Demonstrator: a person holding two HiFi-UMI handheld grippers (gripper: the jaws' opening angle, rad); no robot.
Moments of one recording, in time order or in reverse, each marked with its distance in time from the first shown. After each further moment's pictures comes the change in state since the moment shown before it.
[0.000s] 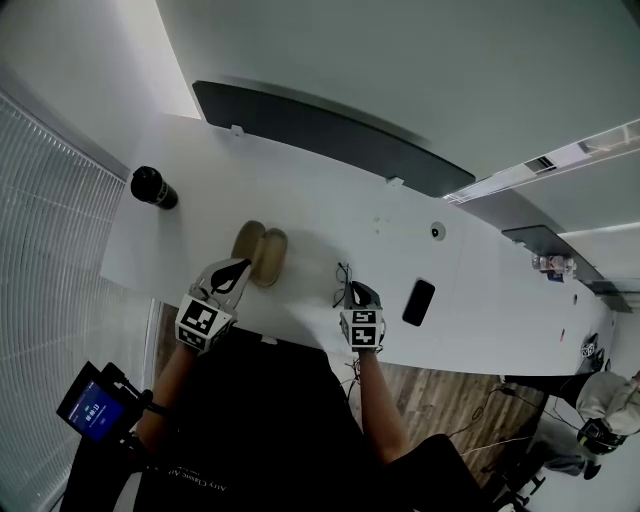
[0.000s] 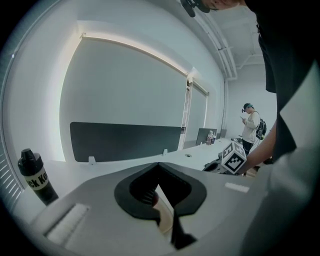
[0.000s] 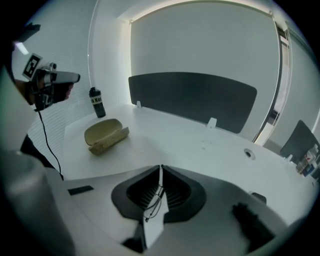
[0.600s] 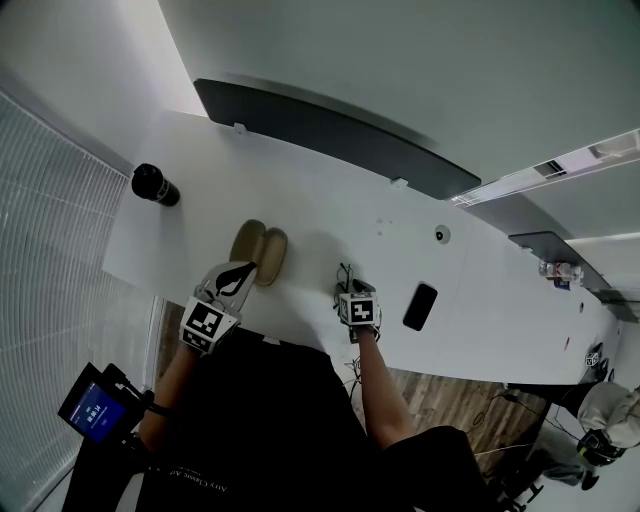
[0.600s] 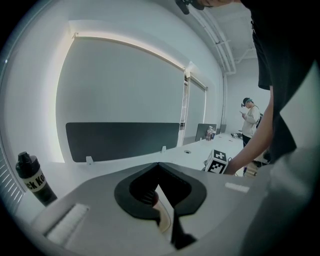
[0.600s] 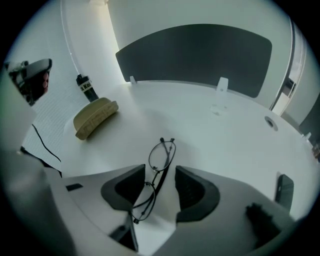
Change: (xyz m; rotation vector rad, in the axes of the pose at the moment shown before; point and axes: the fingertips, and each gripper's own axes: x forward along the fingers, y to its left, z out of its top) left arm 0.015 -0.015 -0.002 0.026 0.038 0.006; right arm 0.066 -0.008 -0.055 0.104 0.246 0.126
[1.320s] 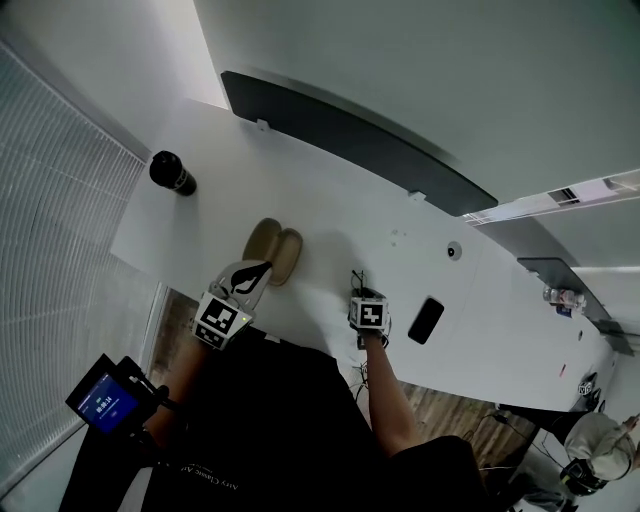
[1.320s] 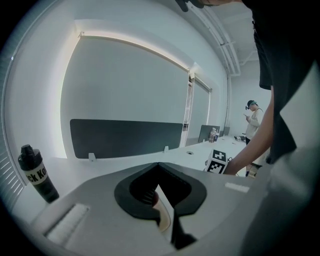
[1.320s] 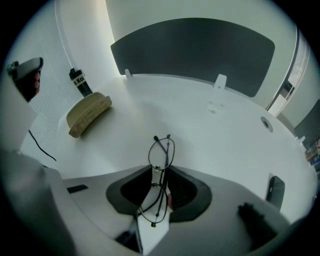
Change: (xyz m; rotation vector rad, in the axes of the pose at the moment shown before) left arm -0.003 0.008 -0.003 -0.042 0.009 0.039; right arm -0.004 -0.006 0.006 0.011 0.086 -0.054
